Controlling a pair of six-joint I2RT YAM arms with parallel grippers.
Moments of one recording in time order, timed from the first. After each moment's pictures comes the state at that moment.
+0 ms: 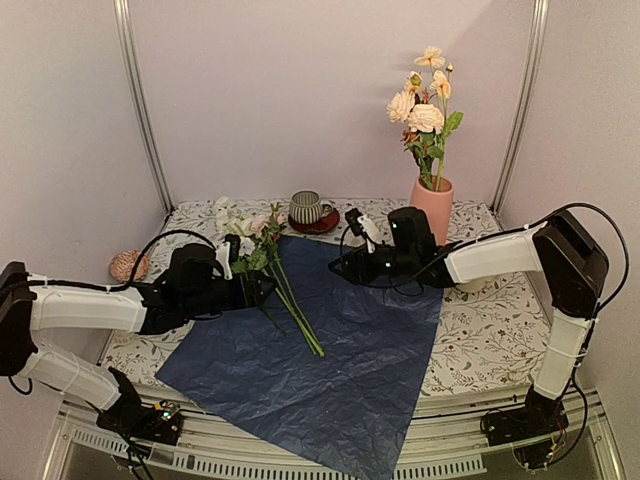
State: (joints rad) left arm -0.73 1.28 0.54 0.28 -0.01 -0.69; right arm 0.71 1.87 1.13 0.30 -0.38 0.19
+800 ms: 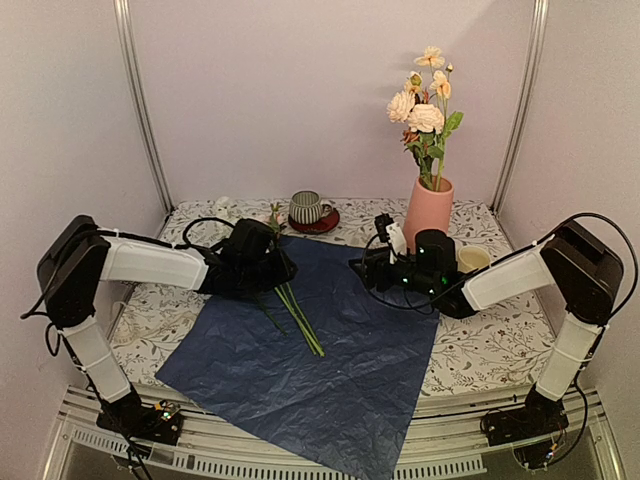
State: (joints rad) left arm -0.74 1.74 0.98 0.09 -0.15 -0.92; right arm 0.71 1.78 0.80 0.74 -0.14 0.20
